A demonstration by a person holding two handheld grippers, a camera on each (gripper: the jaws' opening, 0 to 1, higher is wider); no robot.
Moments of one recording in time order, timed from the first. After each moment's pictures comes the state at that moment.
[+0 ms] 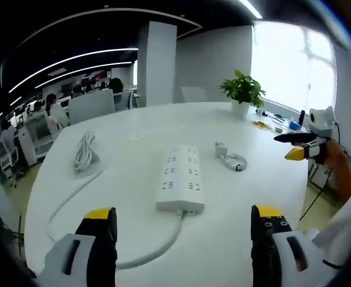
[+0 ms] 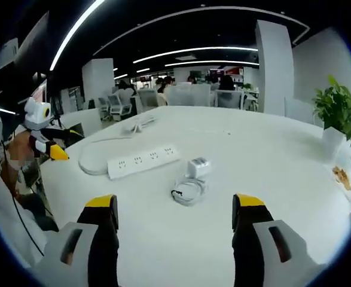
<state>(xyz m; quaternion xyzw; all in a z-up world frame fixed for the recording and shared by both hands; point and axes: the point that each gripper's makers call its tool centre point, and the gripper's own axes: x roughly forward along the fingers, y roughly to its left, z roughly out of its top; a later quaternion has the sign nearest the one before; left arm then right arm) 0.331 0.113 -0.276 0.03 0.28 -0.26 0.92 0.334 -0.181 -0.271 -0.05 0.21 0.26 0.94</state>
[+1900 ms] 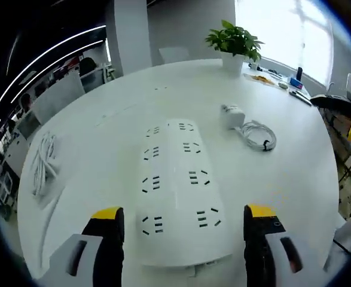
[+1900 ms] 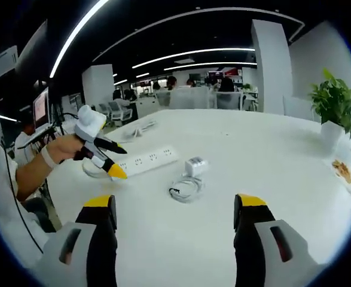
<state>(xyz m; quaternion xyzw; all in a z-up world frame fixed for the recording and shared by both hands) 0.428 0.045 -0.366 0.15 0.40 -0.28 0.86 0.327 -0.197 -0.267 -0.02 0.20 0.27 0.94</state>
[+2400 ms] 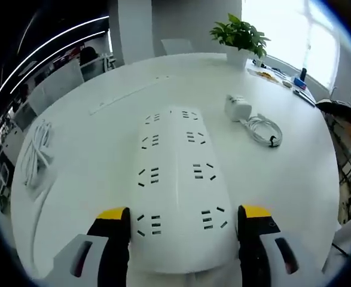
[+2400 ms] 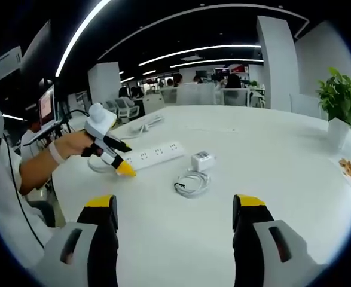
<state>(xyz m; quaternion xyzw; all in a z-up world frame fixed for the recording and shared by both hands) 0.424 0.043 -0.375 0.12 0.42 -0.28 0.85 0.326 -0.193 -0.280 -0.02 0.21 0.30 0.93</state>
